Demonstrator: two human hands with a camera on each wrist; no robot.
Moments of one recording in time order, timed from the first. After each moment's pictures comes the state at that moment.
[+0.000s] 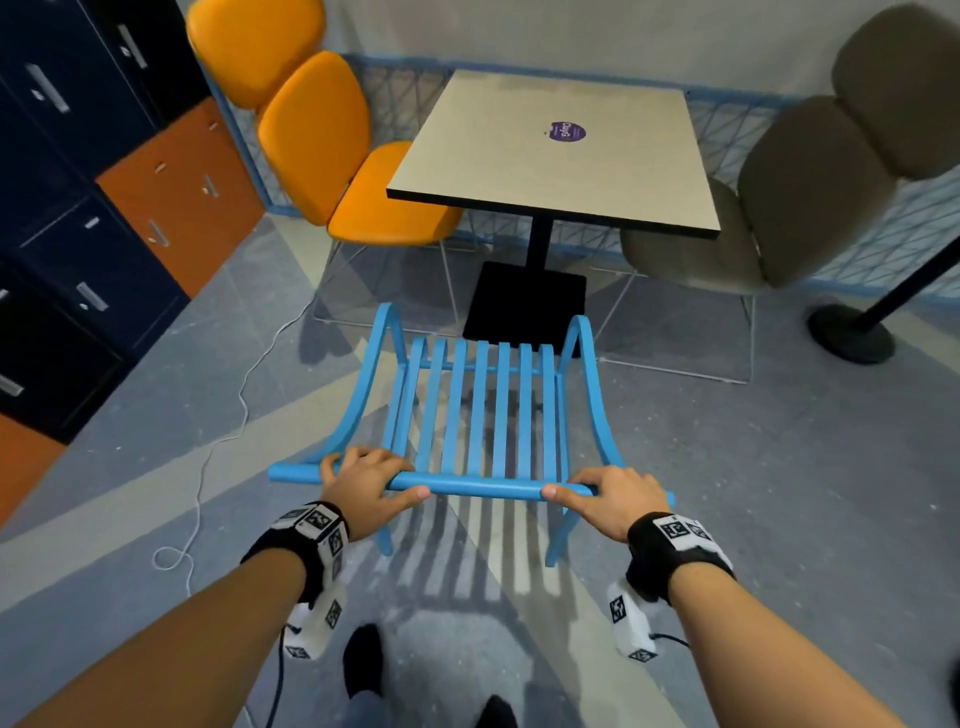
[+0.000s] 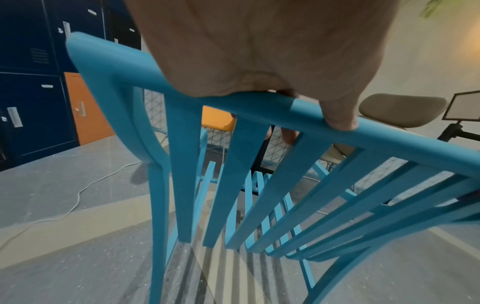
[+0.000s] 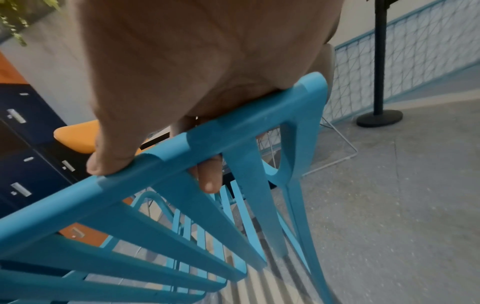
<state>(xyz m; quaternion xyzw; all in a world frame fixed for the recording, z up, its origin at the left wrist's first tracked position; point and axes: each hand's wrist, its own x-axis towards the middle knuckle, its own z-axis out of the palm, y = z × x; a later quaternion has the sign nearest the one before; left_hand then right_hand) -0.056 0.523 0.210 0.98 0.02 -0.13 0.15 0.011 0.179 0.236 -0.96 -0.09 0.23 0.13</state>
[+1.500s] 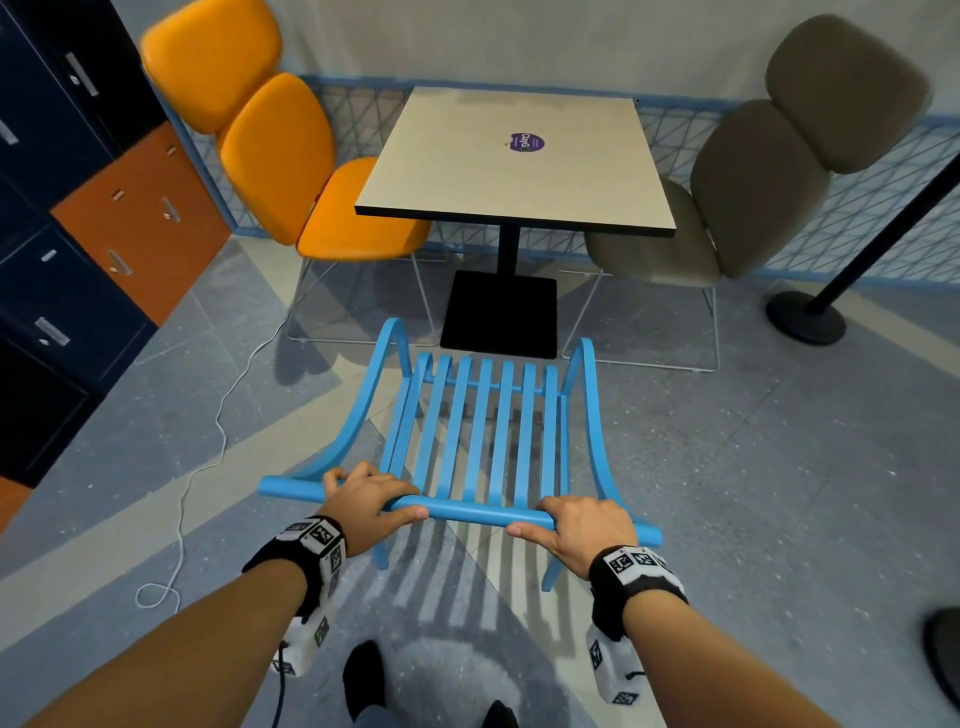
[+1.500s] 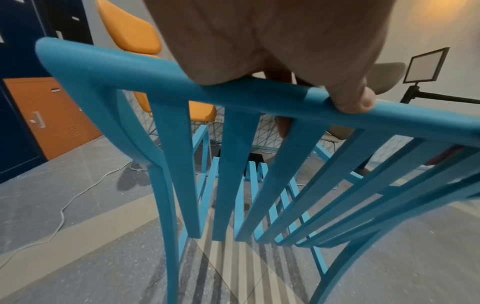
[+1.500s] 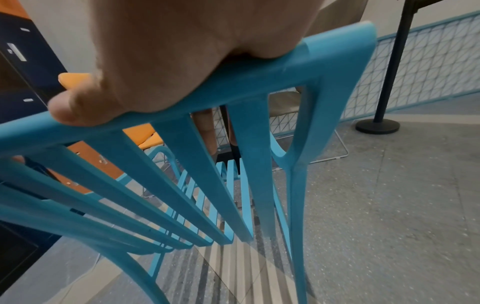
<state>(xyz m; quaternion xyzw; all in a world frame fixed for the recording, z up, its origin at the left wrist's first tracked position) -0.057 0.516 0.223 0.98 -0.07 -0.15 0.11 -0.039 0.198 0.227 -0.97 -0.18 0.16 0.02</state>
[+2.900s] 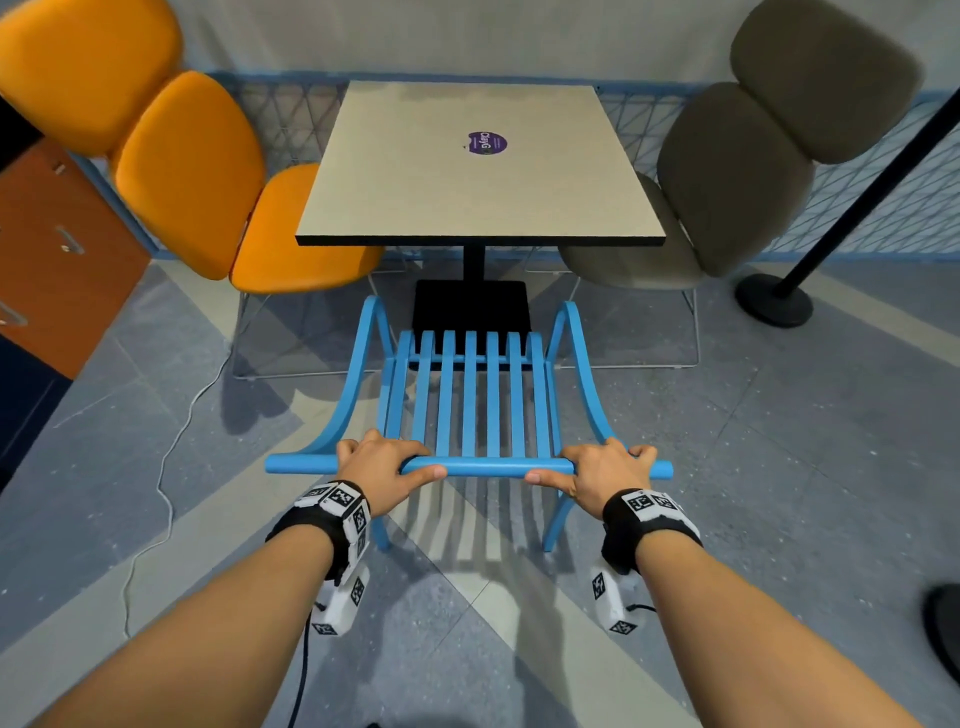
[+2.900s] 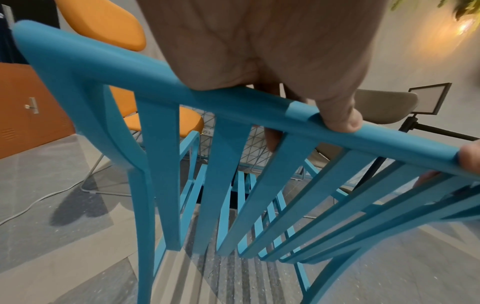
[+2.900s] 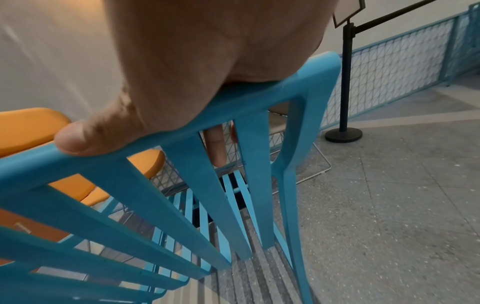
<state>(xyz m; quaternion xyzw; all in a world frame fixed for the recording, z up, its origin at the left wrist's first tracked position) 0.151 0.524 0.227 0.98 -0.08 -0.15 0.13 0.146 0.217 0.227 -0.98 -0.02 0.17 0.03</state>
